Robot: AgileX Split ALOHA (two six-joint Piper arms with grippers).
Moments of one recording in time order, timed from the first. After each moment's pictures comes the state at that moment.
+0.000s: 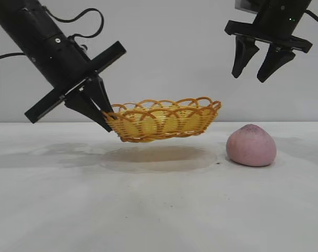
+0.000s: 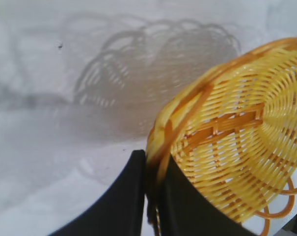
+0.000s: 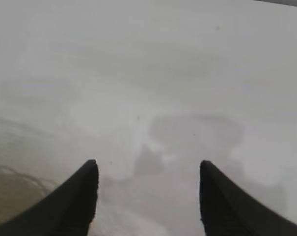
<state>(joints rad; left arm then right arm) -0.25 2.08 -1.32 -0.92 0.78 0.29 0.17 2.06 -1.65 0.37 0.75 -0.33</state>
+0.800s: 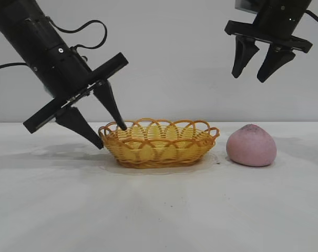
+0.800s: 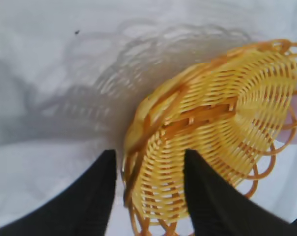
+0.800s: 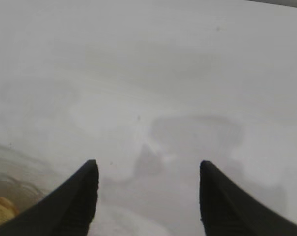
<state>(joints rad) -0.26 2.10 -1.32 -0.92 0.80 0.23 0.17 2.06 -1.65 0.37 0.75 -0.33</state>
